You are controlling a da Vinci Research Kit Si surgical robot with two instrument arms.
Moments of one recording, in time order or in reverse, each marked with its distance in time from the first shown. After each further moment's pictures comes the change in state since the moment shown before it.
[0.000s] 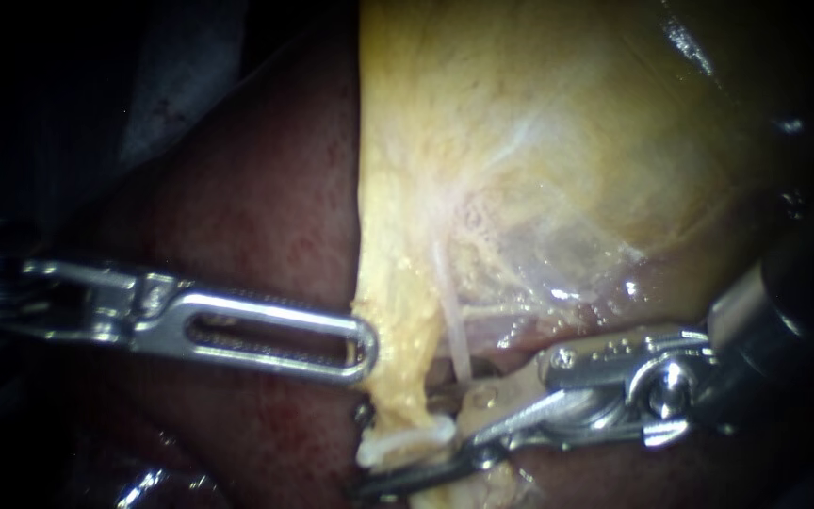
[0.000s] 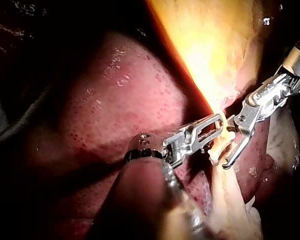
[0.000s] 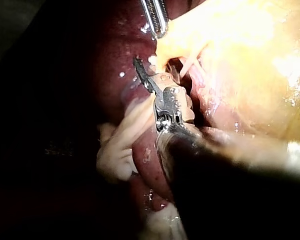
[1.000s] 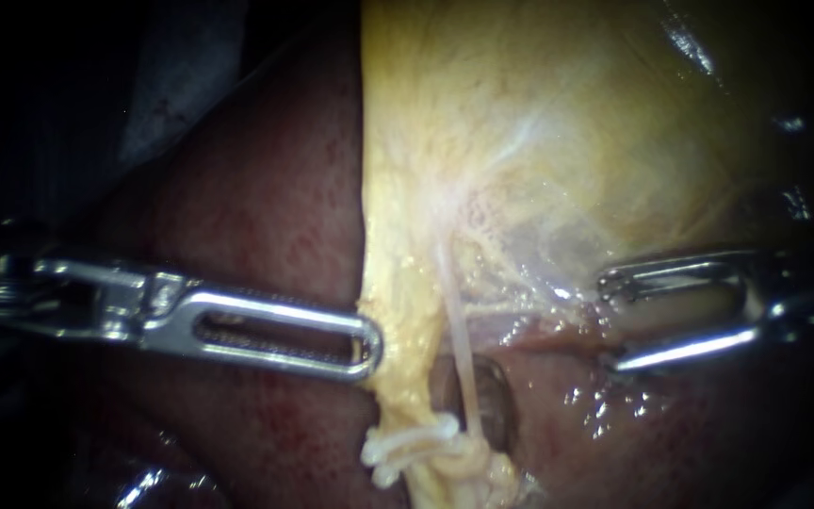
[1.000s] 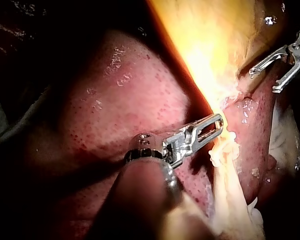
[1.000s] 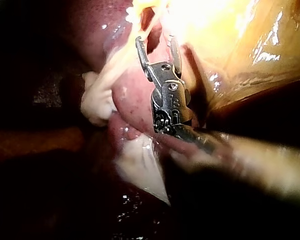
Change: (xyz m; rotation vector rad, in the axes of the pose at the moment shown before) right arm 0.003 -0.001 -0.022 -0.125 0.116 -0.026; left arm 0.000 0.001 0.001 -0.004 -0.002 0.003
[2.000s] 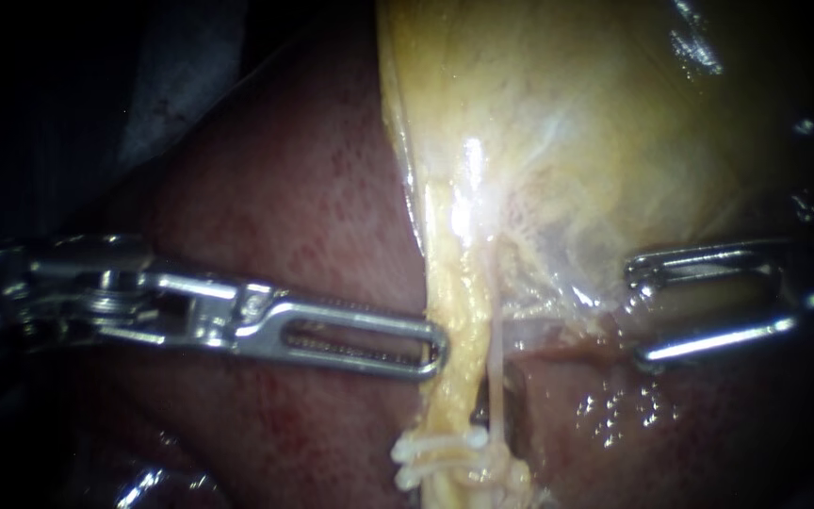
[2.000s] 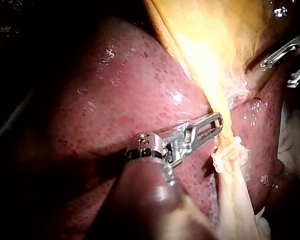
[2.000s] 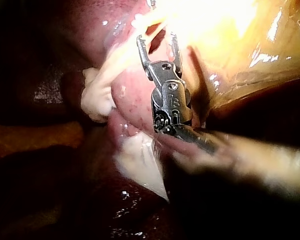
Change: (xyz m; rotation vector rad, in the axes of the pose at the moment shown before) right arm 0.000 0.000 -0.001 -0.005 0.001 -0.004; left arm 0.001 0.005 0.007 -0.017 0.007 0.025
